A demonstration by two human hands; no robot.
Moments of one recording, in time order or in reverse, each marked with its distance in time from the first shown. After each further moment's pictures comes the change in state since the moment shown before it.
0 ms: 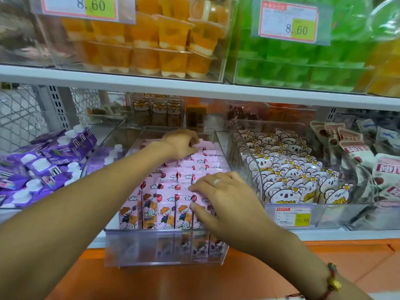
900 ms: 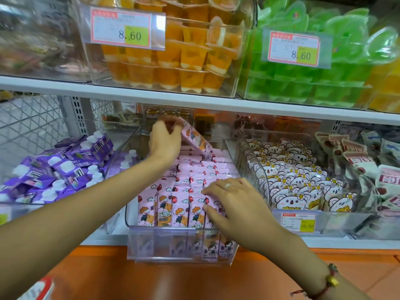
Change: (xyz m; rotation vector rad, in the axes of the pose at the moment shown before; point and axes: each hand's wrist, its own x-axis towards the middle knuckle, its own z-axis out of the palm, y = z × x) left_hand -0.067 0.011 -0.031 -0.942 0.745 -0.292; right_hand 0.000 0.001 0.002 -0.034 0.056 -0.018
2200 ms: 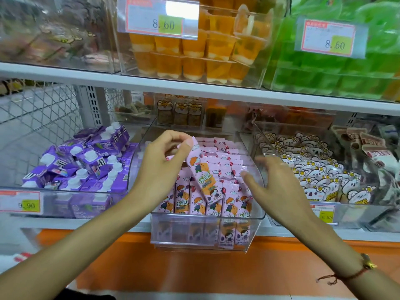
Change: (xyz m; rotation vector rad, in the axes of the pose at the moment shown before) left_hand -0.080 0.011 -0.077 -0.100 -0.228 0.094; right_hand 0.004 0.006 -0.008 0.225 0.271 0.478
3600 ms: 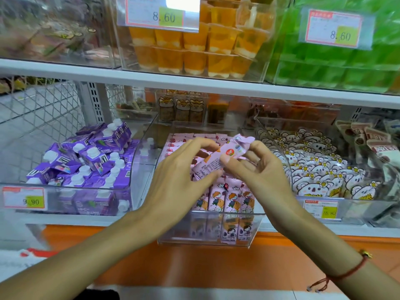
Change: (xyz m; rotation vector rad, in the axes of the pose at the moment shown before) left_hand -0.023 -0.006 0.013 0.424 -0.102 0.360; right_hand -0.008 -0.045 -0.002 1.171 -0.203 0.146
